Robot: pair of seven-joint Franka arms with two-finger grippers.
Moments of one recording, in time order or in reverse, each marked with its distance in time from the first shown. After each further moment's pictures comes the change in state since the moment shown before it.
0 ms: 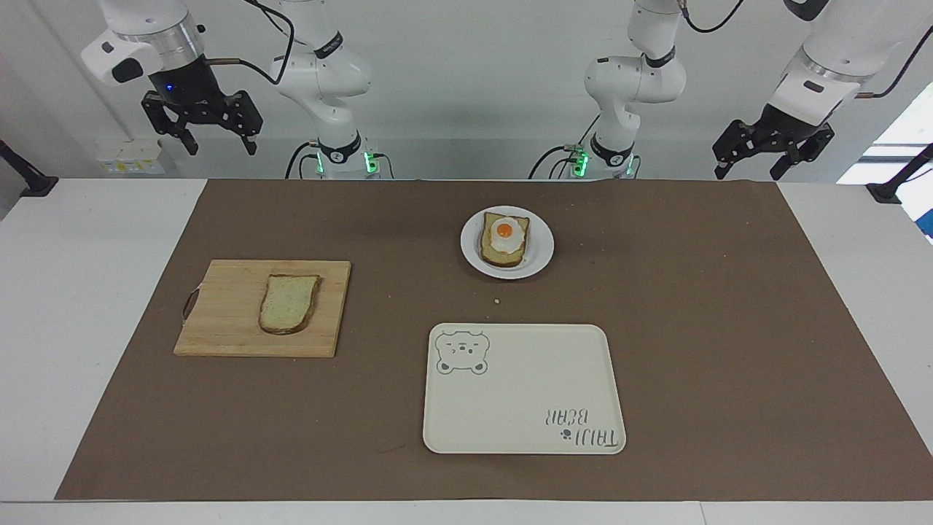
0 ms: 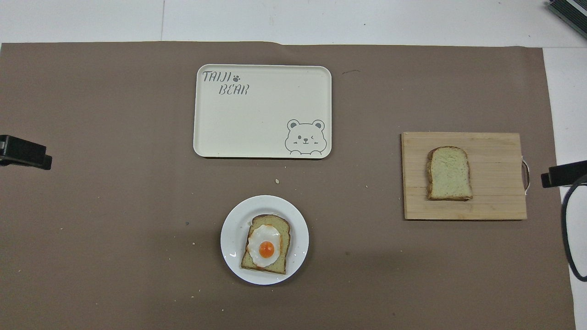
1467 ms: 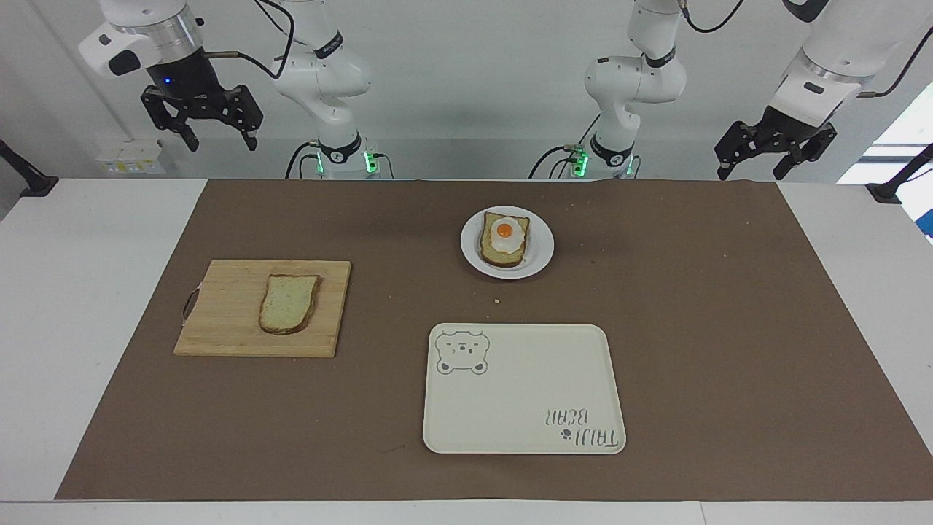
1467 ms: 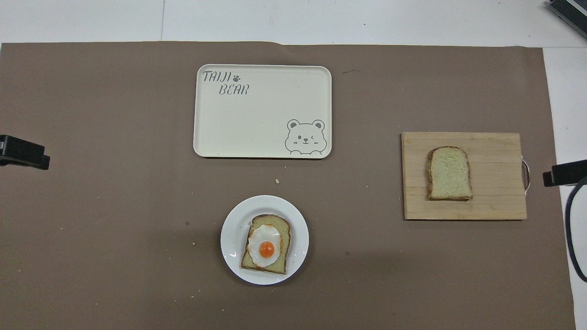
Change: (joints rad) left arm 0.001 0.000 -0.002 -0.001 0.017 0.001 -0.003; right arm 0.000 0.003 0.000 0.023 0.015 -0.012 0.013
